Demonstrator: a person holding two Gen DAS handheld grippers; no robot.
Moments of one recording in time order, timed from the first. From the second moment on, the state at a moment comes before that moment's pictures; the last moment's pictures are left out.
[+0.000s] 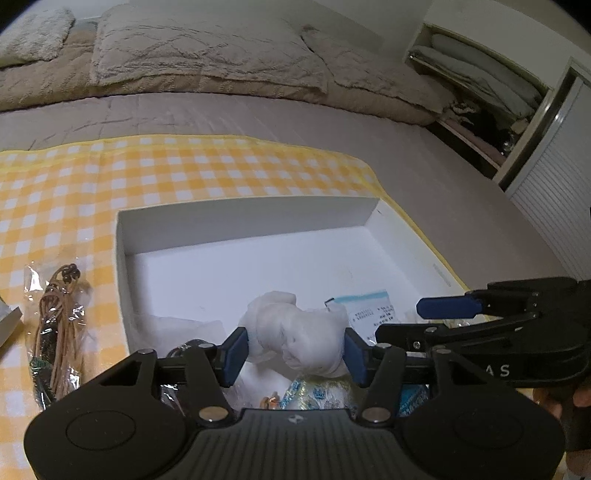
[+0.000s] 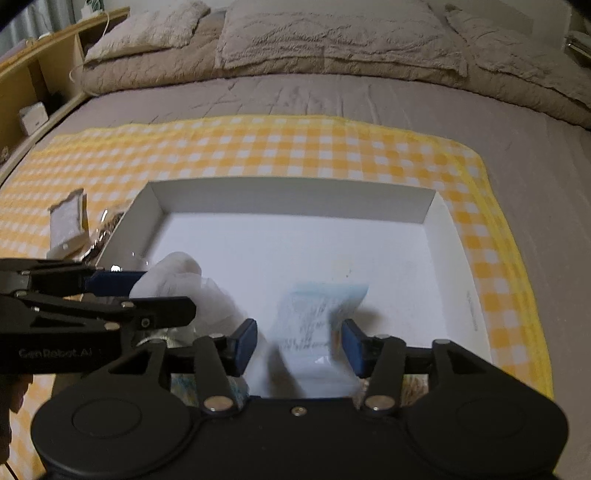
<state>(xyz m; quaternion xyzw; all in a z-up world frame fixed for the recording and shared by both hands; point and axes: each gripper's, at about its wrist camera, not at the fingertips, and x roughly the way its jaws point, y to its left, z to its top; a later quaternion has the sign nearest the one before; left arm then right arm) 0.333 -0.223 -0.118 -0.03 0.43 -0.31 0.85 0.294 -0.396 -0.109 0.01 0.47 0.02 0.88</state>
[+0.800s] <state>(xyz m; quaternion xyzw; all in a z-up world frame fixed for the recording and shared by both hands) 0.315 -0.215 -0.096 -0.01 0.42 -0.30 0.86 0.270 -0.407 -0.092 0.00 0.46 0.01 0.89</state>
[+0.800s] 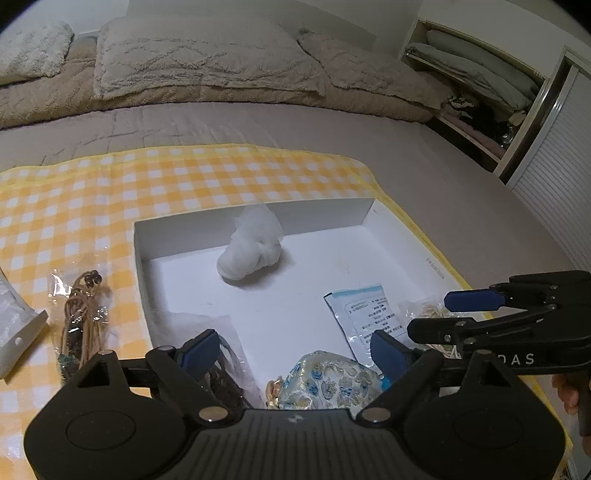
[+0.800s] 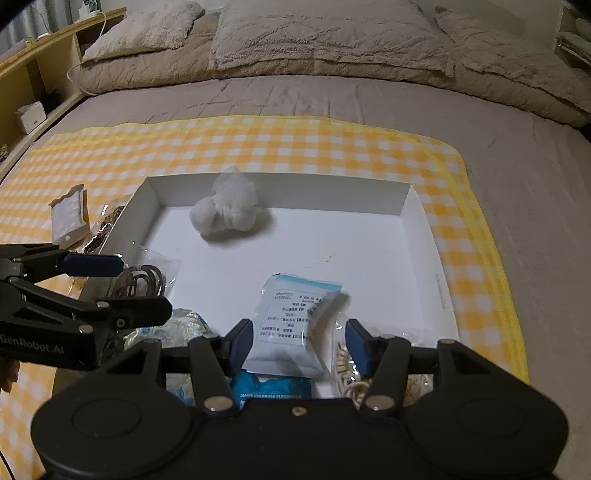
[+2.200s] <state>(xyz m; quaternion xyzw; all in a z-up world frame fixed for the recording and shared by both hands) 0.276 -0.140 -0.034 0.00 0.36 -0.22 0.91 0.200 -0.417 -0.032 0.05 0.34 -0.04 0.94</state>
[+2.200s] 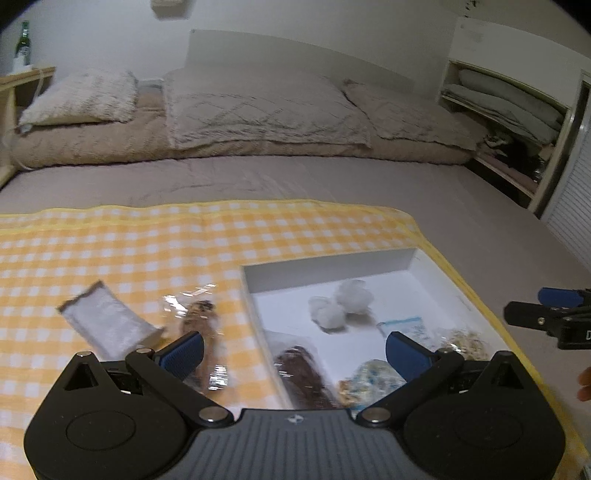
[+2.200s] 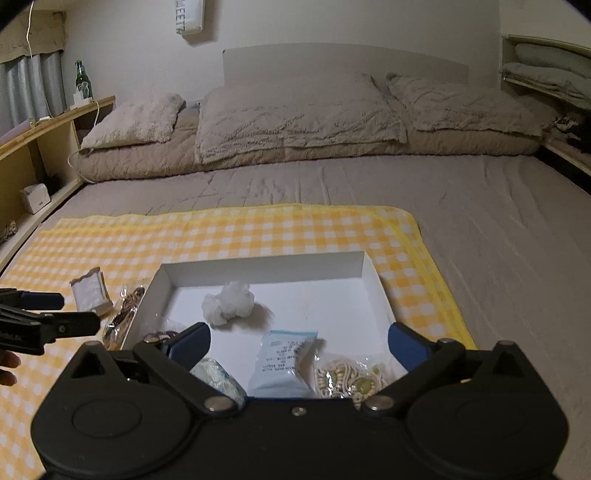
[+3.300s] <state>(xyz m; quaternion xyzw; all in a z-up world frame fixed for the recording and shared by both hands) 0.320 -0.004 -0.040 -0.06 0.35 -0.08 0.93 0.267 -0.284 -0.028 0.01 0.30 0.05 0.95</state>
